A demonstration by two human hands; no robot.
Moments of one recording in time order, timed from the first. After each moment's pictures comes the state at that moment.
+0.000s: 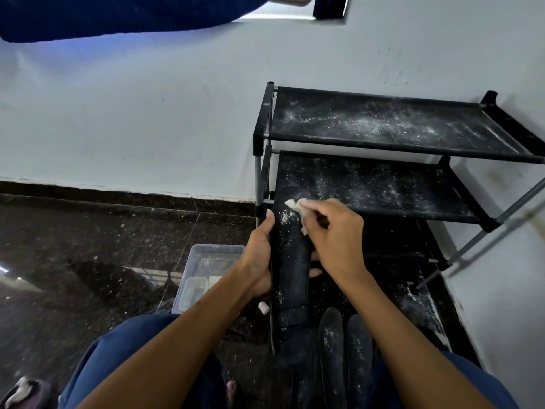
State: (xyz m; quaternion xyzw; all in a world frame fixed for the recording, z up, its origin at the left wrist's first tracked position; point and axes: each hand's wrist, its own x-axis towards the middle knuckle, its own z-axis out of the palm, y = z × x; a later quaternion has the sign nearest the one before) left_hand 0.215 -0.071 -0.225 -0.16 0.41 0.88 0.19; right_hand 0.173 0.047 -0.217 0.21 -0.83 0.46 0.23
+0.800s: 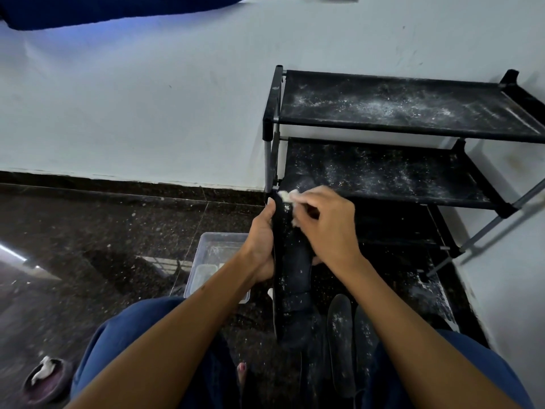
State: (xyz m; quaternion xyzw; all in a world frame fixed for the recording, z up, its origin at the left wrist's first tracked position) left_hand 0.222 -0.083 -0.227 -0.19 0.42 0.87 0.16; right_hand 0.184 0.025 -0.219 0.27 -0.83 0.43 0.22
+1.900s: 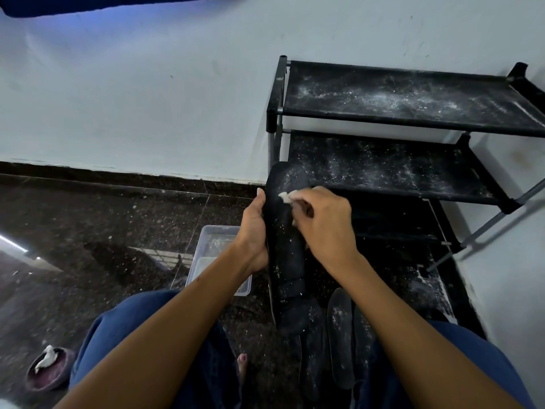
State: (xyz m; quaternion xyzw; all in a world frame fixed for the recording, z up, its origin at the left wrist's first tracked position) left_hand 0.225 -0.094 -0.224 -0.20 0.43 0.87 0.10; right_hand 0.194 0.021 -0.220 0.26 -0.86 0.41 0.18
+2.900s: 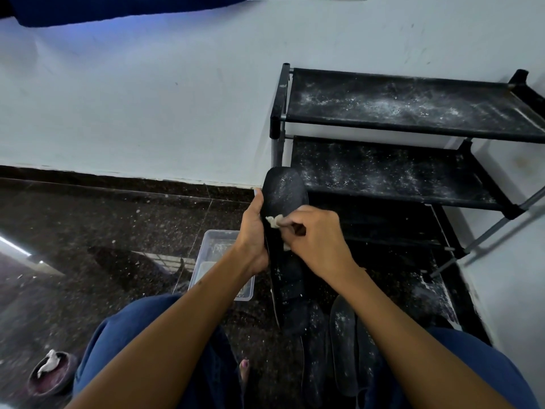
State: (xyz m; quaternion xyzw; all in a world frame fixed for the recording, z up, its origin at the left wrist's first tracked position) left_hand 0.222 -0.101 -0.223 -0.20 0.42 0.88 0.09; right_hand 0.203 0.015 -0.229 0.29 -0.85 0.43 0.08
